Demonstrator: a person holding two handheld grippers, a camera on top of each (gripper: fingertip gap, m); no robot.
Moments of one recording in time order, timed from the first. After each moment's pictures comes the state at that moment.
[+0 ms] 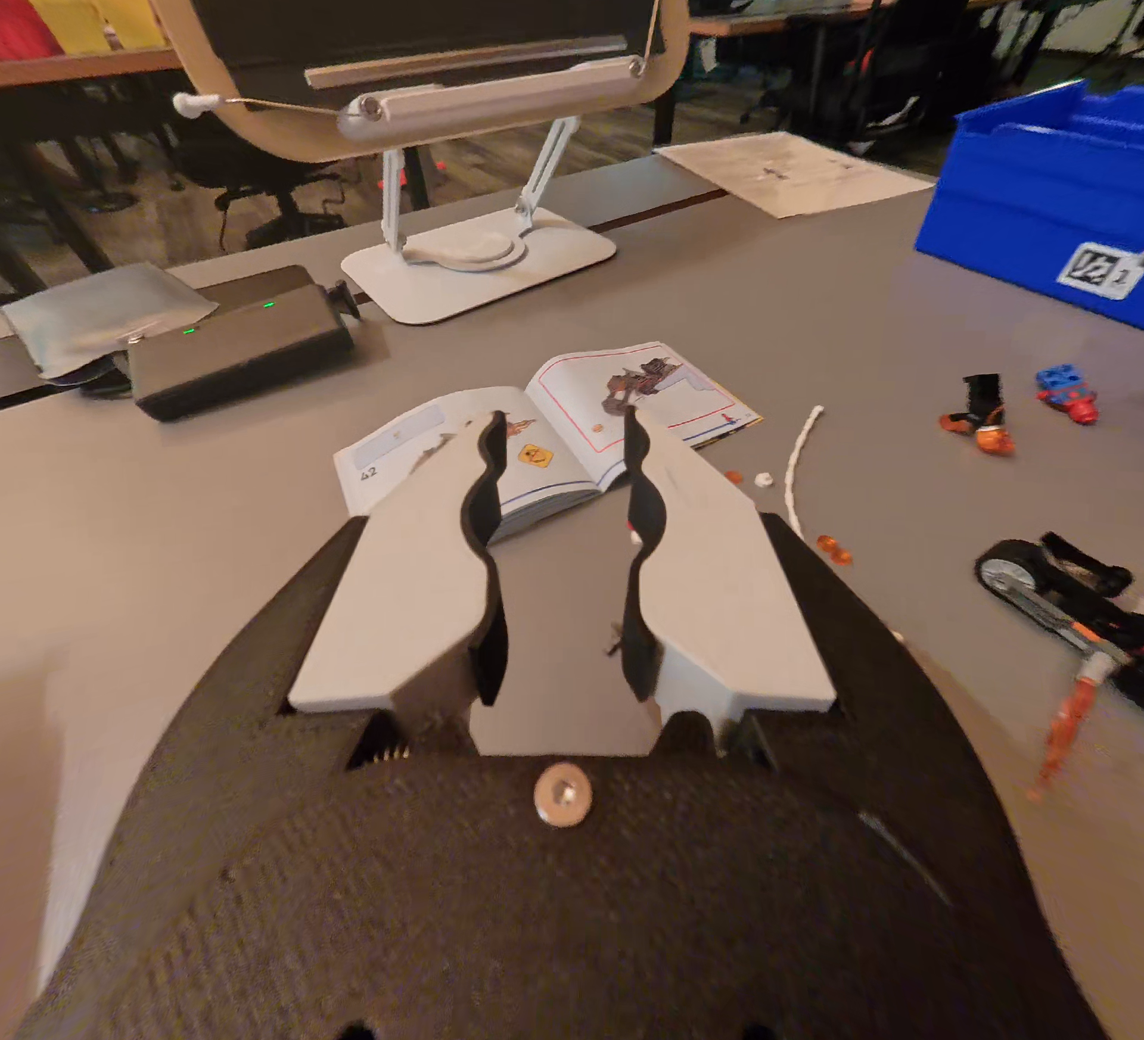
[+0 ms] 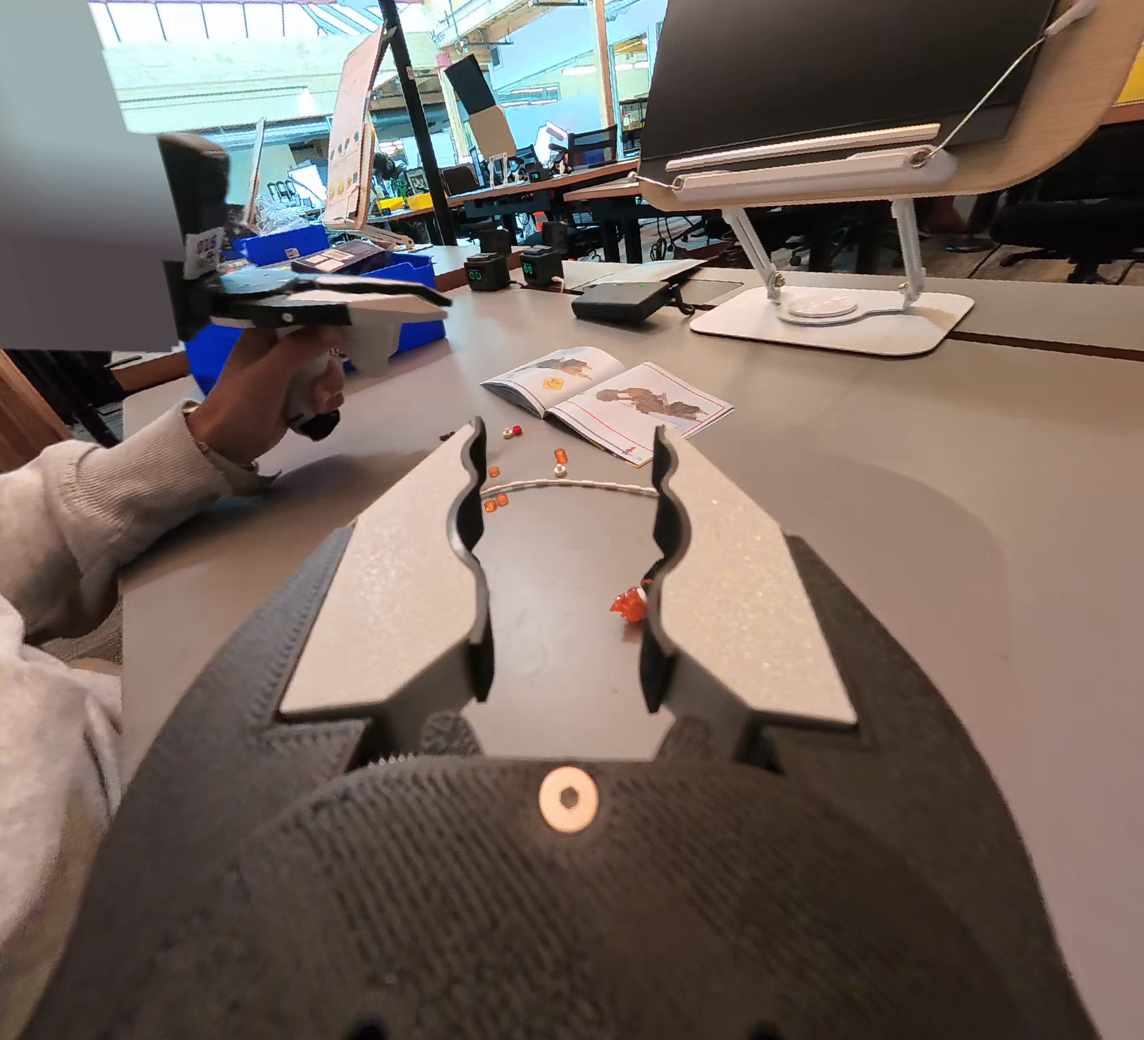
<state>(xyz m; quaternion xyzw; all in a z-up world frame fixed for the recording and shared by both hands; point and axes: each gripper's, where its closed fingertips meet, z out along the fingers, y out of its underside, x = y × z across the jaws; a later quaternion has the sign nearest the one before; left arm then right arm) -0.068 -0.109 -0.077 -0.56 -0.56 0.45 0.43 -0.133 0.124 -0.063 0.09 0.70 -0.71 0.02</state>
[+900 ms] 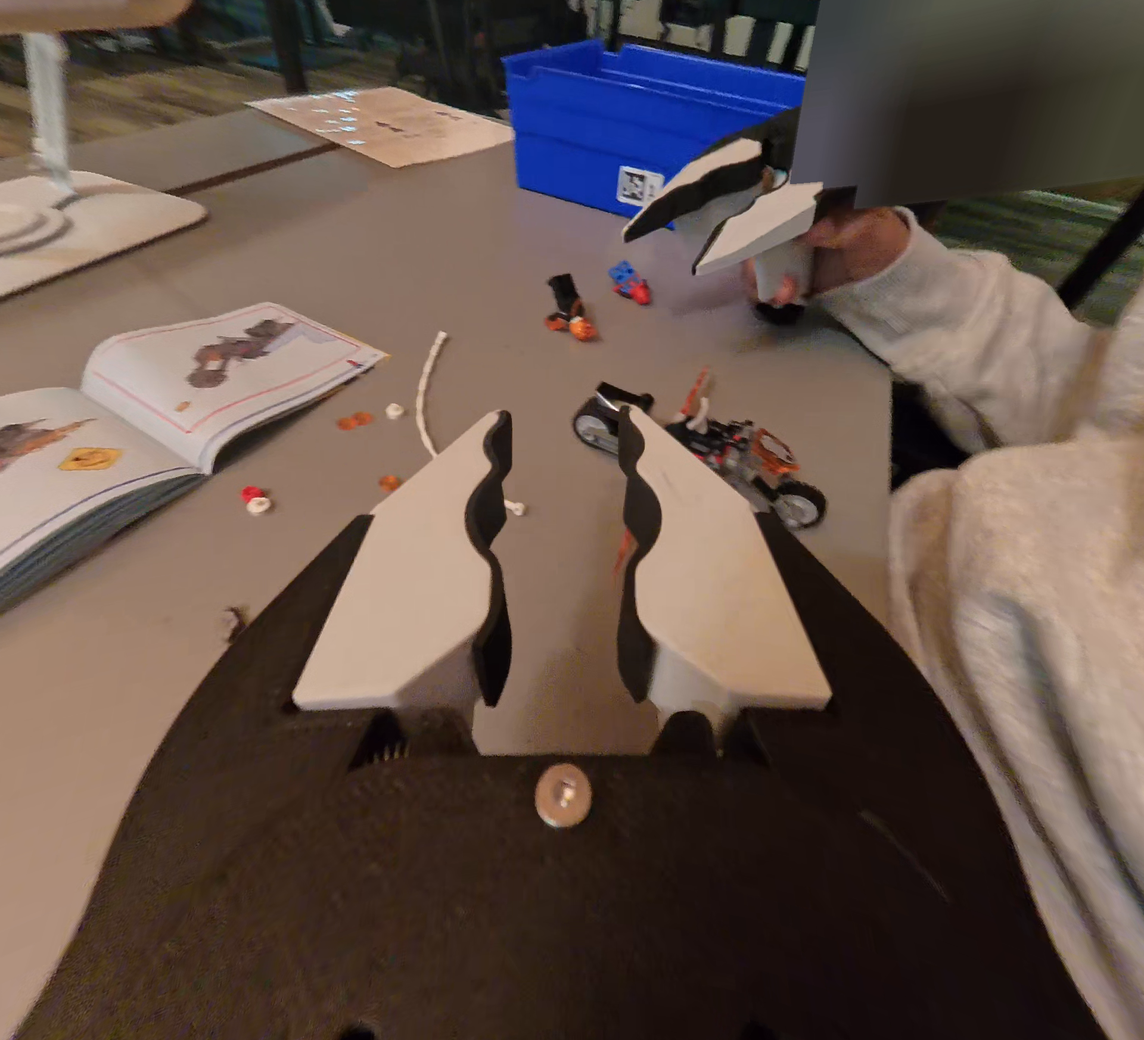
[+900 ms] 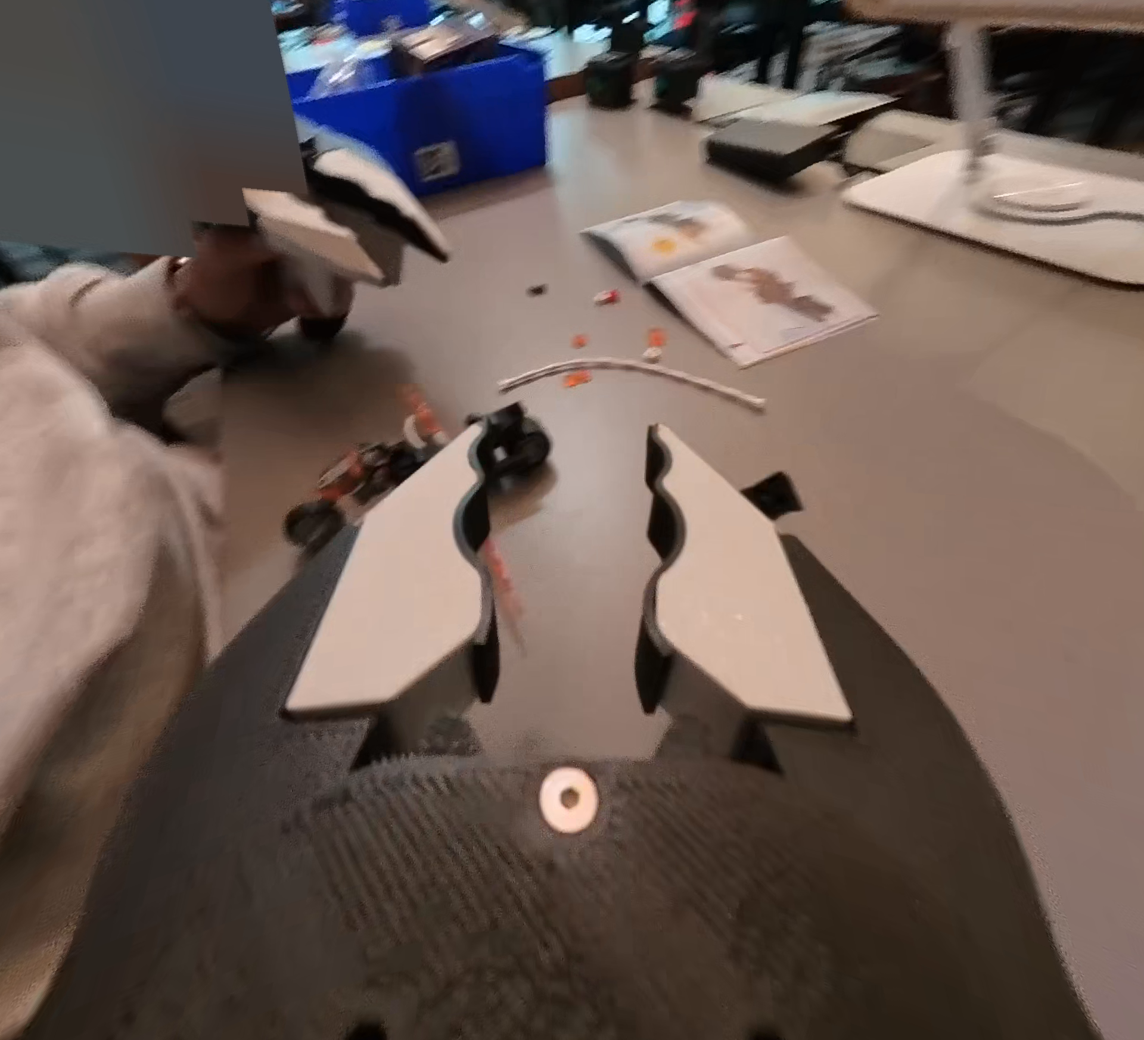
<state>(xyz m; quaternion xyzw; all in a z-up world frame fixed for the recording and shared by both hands) -0.011 0.030 -0.096 -0.67 -0.42 0.27 0.55 -0.099 0.124 -0.096 -0.01 0.79 -0.61 0.07</state>
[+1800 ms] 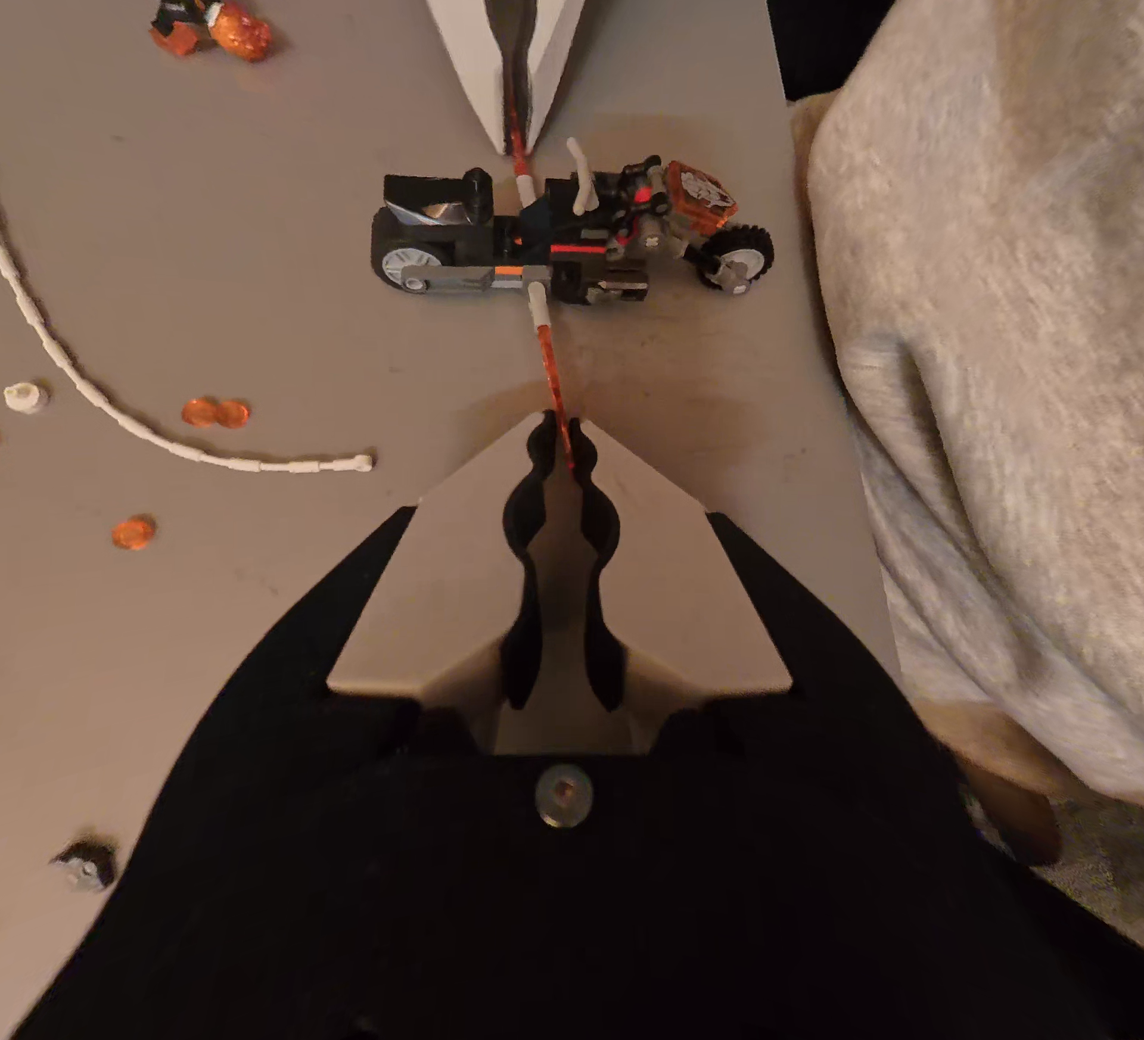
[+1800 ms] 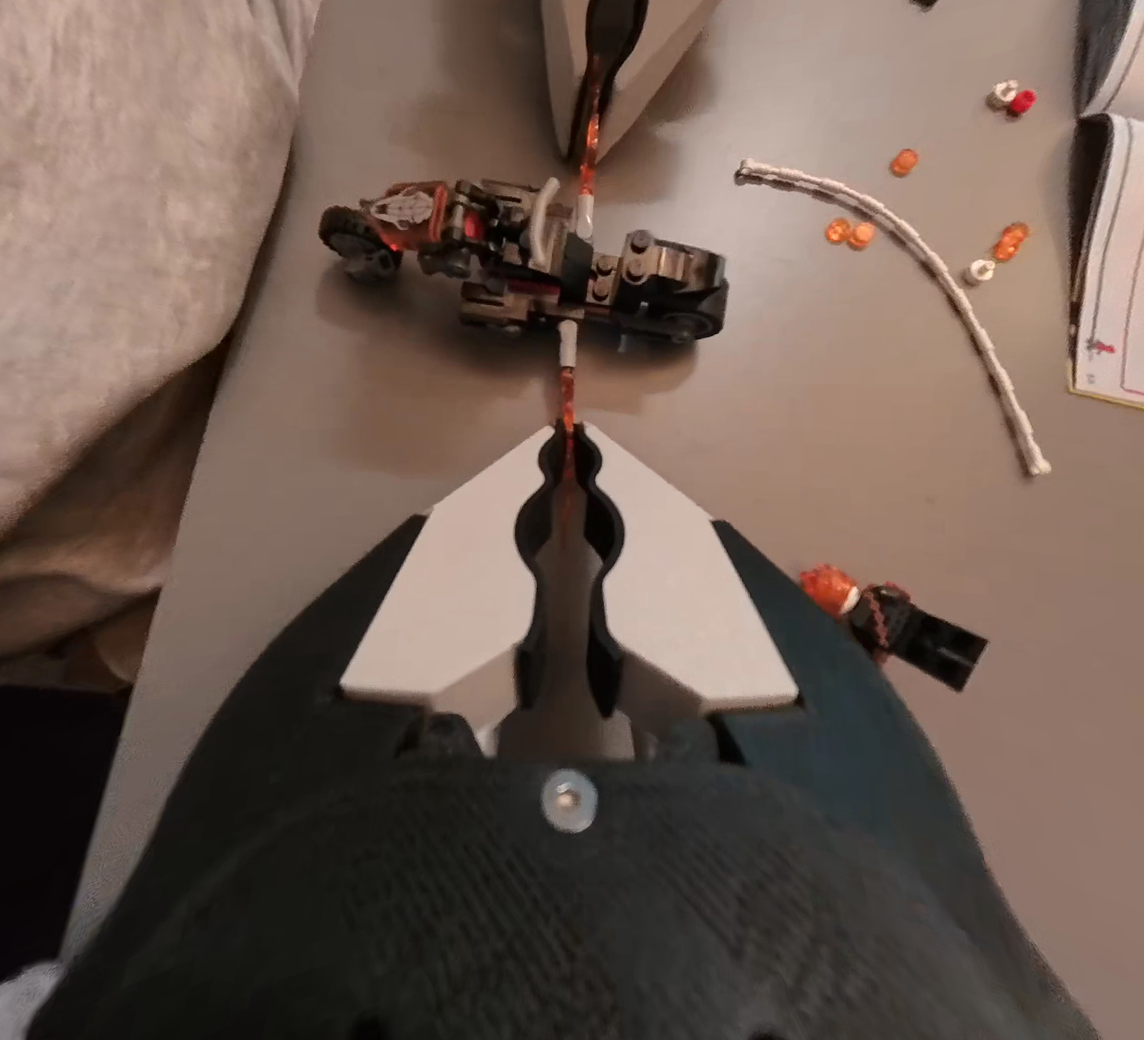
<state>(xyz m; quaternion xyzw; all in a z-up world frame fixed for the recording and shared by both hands) 0.017 0.067 -0.171 -0.89 -0.26 0.04 0.38 -0.048 0.132 -0.171 -0.35 0.86 -0.35 0.10</state>
